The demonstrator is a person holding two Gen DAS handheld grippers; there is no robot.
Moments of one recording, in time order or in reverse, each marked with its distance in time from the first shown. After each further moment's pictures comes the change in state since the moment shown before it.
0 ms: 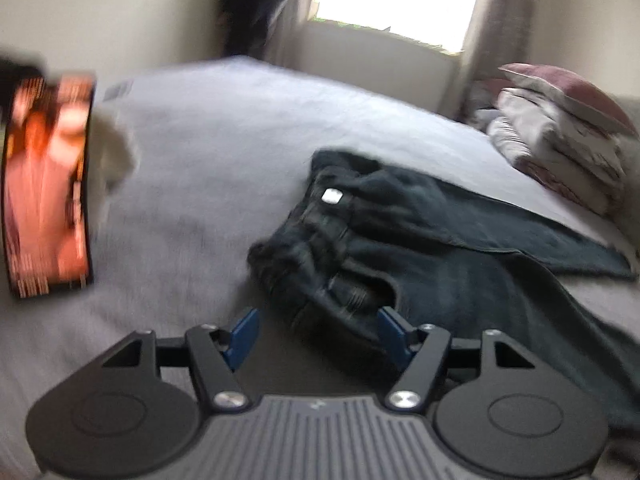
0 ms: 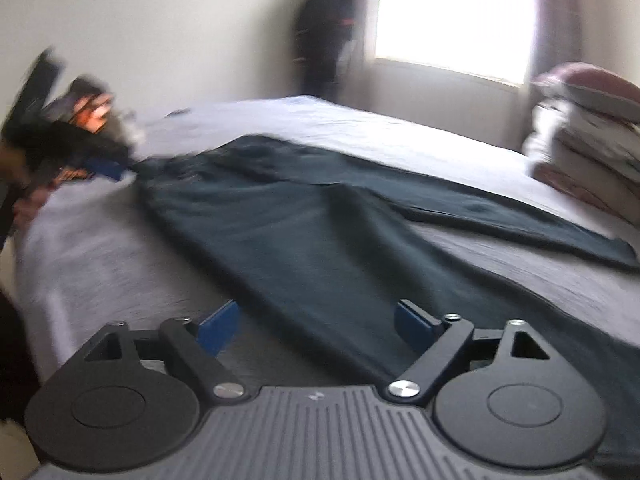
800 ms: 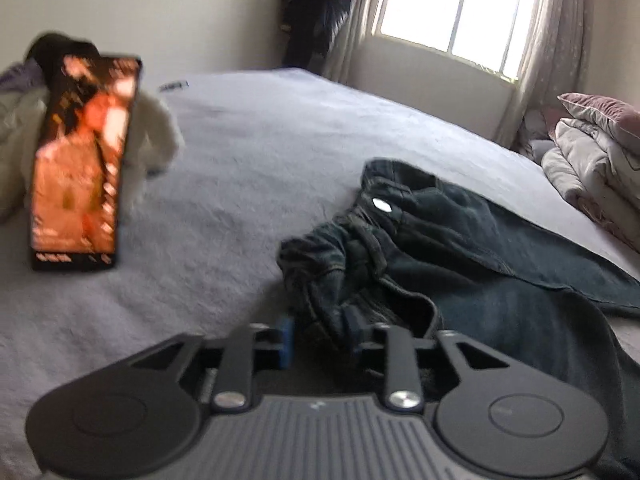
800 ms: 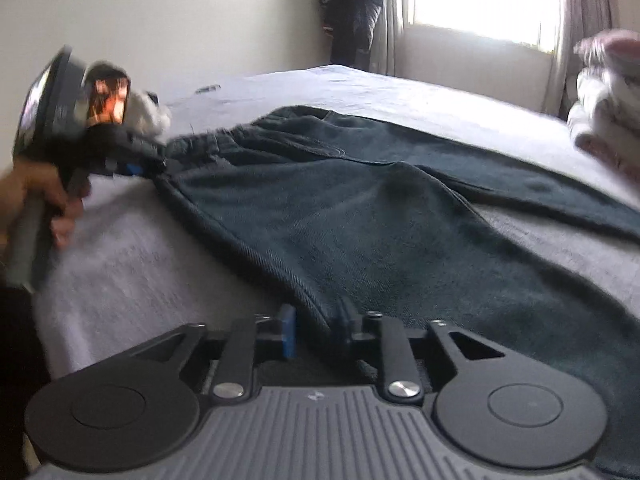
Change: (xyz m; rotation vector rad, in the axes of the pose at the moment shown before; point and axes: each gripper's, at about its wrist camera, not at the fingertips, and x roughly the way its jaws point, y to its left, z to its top) left arm 0.010 -0.019 -0.013 -0.056 -0.117 0.170; right arm 0.035 -0.003 0.027 0.135 0.080 0.129
